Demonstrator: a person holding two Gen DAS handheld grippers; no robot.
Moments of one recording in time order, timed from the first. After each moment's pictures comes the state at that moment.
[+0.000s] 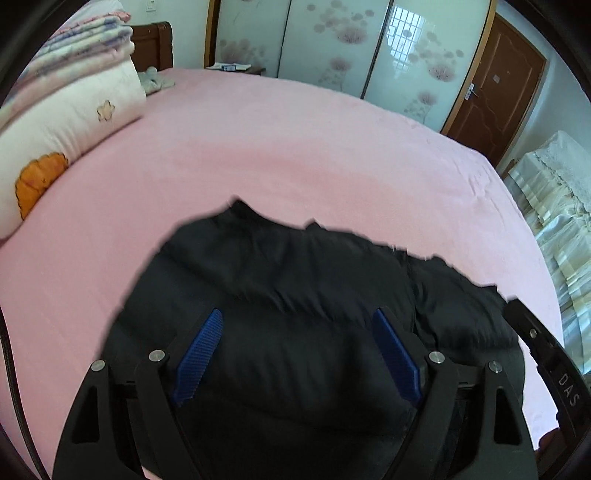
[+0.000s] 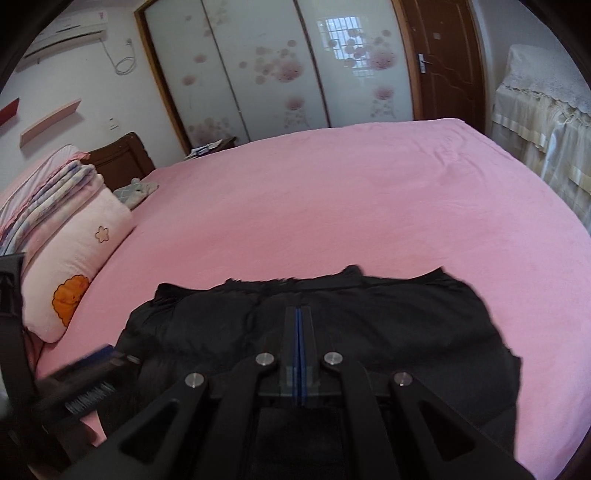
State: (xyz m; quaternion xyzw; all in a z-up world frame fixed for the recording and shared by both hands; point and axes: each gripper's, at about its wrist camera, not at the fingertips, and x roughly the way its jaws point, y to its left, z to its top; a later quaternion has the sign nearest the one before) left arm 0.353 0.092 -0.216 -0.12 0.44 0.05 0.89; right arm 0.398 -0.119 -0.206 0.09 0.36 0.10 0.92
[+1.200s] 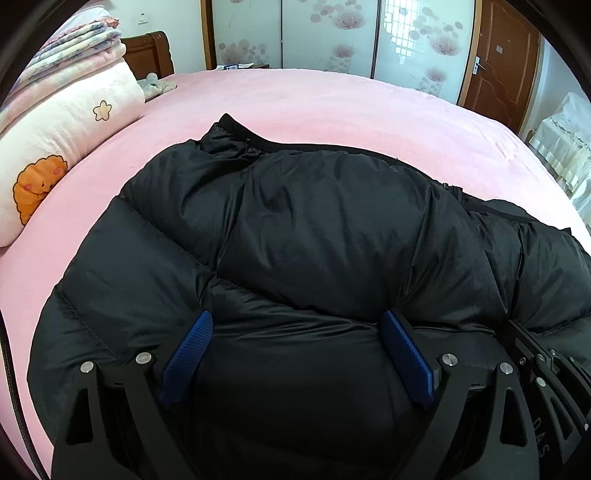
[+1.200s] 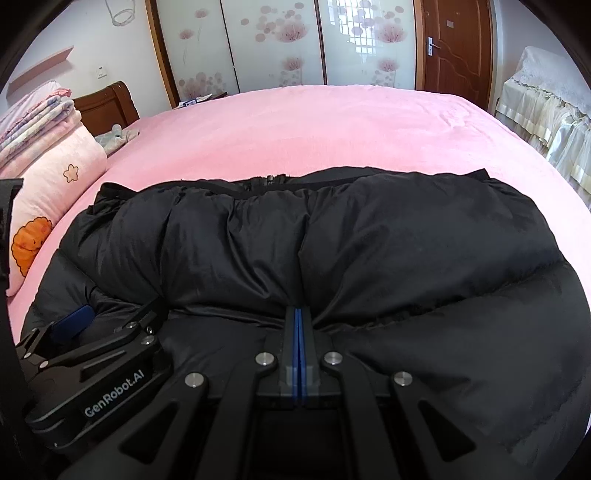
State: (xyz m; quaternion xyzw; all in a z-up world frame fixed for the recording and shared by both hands) left arm 0.361 0.061 -0.299 -0.06 0.44 0.09 0.89; right arm 0.419 -0.101 -0.310 0.02 0.42 0.07 0.90
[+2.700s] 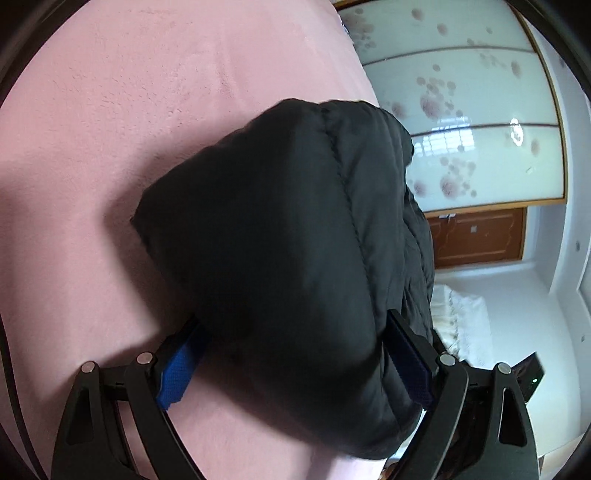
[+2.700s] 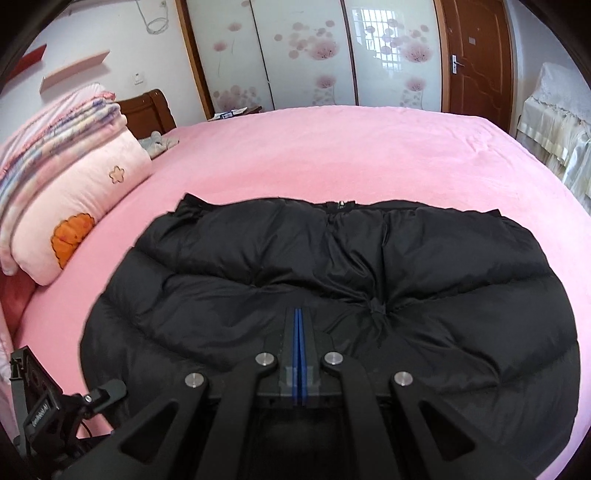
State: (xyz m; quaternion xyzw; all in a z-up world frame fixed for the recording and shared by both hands) left arm 0.227 0.212 -0.389 -0.56 0.37 -0.03 0.74; right arm 0.377 -0.061 -0.272 0.02 0.39 0.12 0.91
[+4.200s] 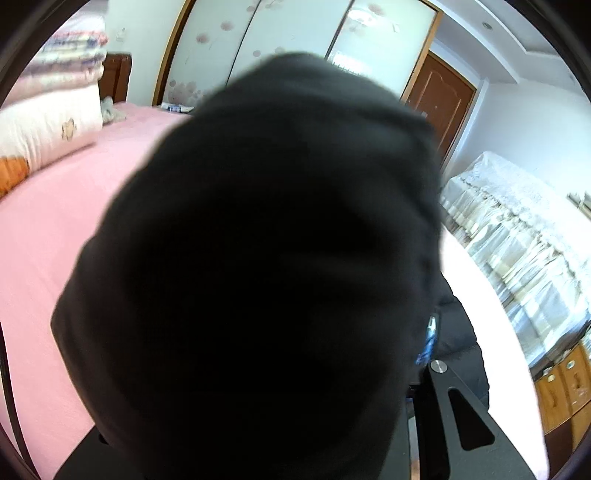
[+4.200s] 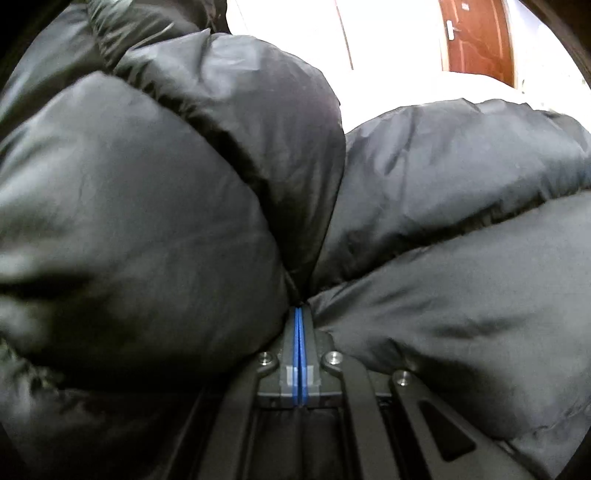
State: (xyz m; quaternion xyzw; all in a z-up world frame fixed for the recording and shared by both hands) left arm 0.277 0.024 -0.246 -0.15 0.31 -0.06 0.94; right arm 0.400 -0.094 -0.342 0.07 0.44 0.16 0.88
